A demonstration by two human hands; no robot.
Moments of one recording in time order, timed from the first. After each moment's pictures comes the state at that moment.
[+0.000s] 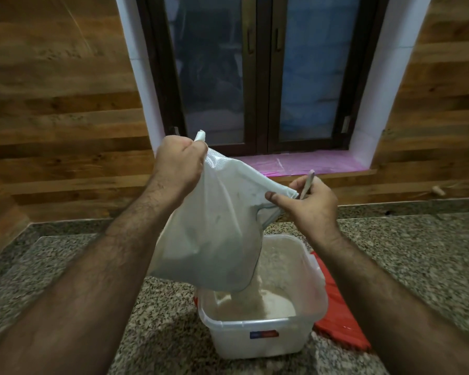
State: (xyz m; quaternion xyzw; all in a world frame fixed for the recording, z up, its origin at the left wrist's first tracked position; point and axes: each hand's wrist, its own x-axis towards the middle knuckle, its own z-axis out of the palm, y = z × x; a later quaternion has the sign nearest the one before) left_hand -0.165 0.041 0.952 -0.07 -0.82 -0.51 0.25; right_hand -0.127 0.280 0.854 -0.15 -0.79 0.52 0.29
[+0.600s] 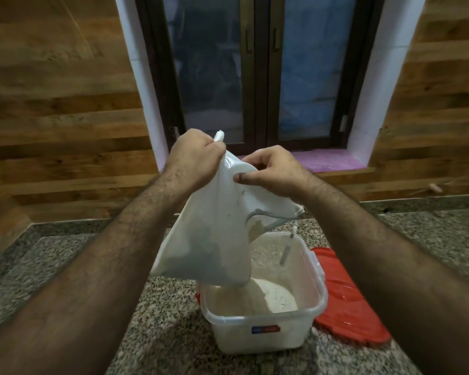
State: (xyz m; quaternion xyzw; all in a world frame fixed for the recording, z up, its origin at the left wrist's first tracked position) left_hand -0.157 0.060 0.966 -0.10 -0.90 -0.38 0.20; right_hand -0.143 0.247 0.937 0.09 -0.87 0.48 0.07
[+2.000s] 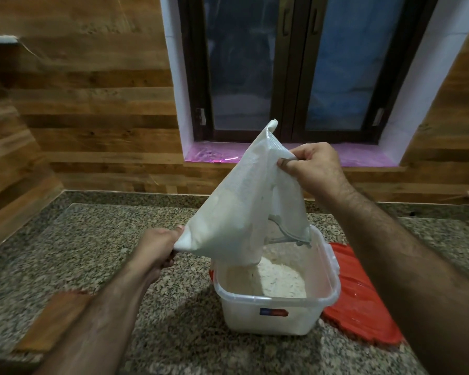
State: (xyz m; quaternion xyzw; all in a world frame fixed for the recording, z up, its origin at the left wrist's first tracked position) left_hand -0.105 -0.064 0.771 0.20 -0.76 -0.62 -0.03; right_hand -0.137 0.252 0.911 -0.02 -0.83 0.54 0.16
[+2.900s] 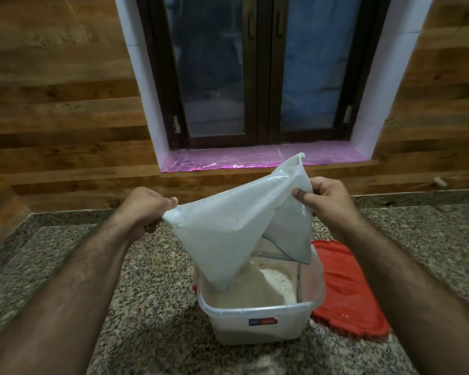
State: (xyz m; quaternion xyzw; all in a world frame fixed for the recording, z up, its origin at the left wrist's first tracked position) left_hand -0.174 -0.041 0.865 0.12 -0.86 -0.50 -0.03; right_hand -0.123 0.328 0.841 -0.01 -0.73 0.67 0.14
